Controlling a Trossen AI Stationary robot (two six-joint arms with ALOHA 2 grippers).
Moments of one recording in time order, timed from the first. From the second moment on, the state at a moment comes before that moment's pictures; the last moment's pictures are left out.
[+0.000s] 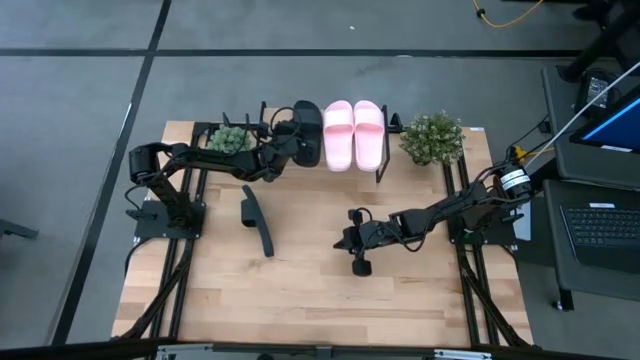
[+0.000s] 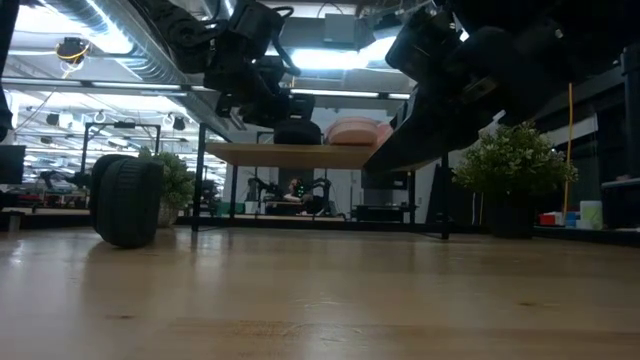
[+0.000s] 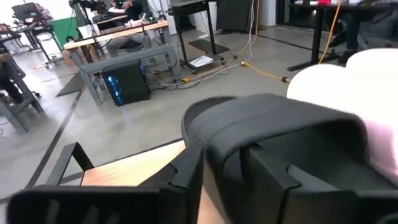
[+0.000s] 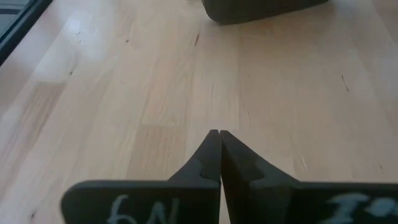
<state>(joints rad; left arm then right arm) 0.32 1.63 0.90 0.41 -0.97 -0.15 0.27 1.67 0.75 0.30 0.13 0.12</state>
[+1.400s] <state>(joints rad) 0.15 1.38 0.90 0.22 -0.99 0.12 0.27 1.67 0.75 0.29 0.13 0.13</state>
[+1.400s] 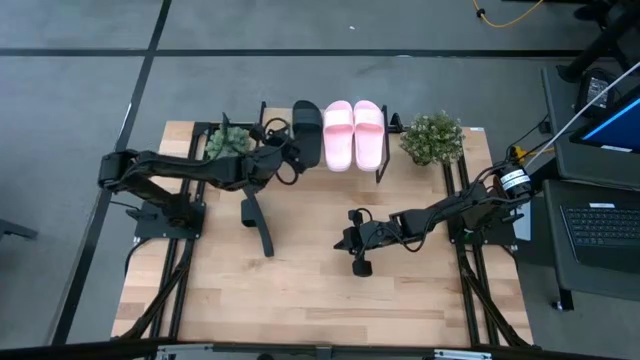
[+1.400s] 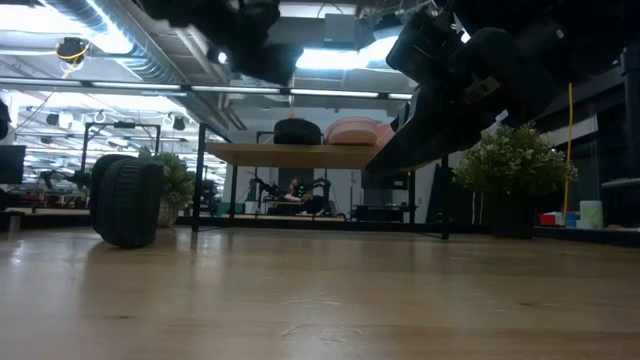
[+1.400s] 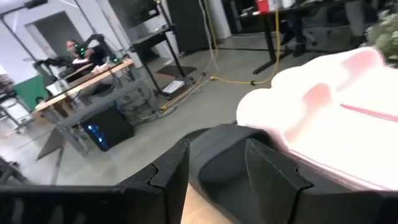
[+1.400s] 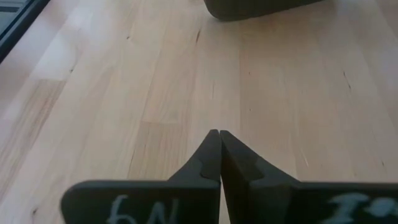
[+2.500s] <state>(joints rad) -0.57 1.11 0.90 -0.49 -1.35 -0.52 0.27 1.67 0.75 0.29 0.13 0.13</state>
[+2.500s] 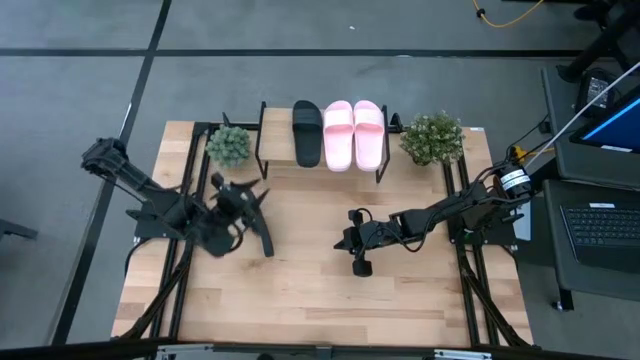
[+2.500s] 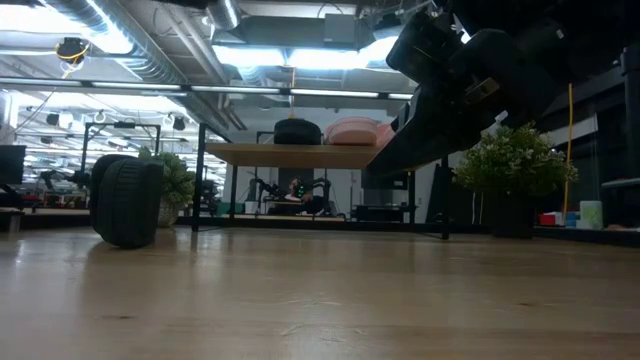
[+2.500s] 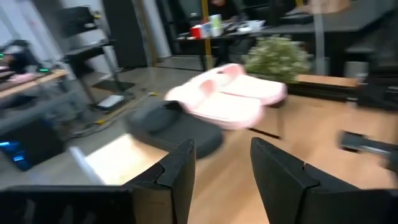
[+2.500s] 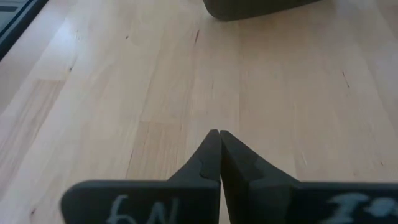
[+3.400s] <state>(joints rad) -0.82 1.22 1.02 -0.46 -1.30 -0.59 0.27 1.67 0.75 0.29 0.13 0.16</state>
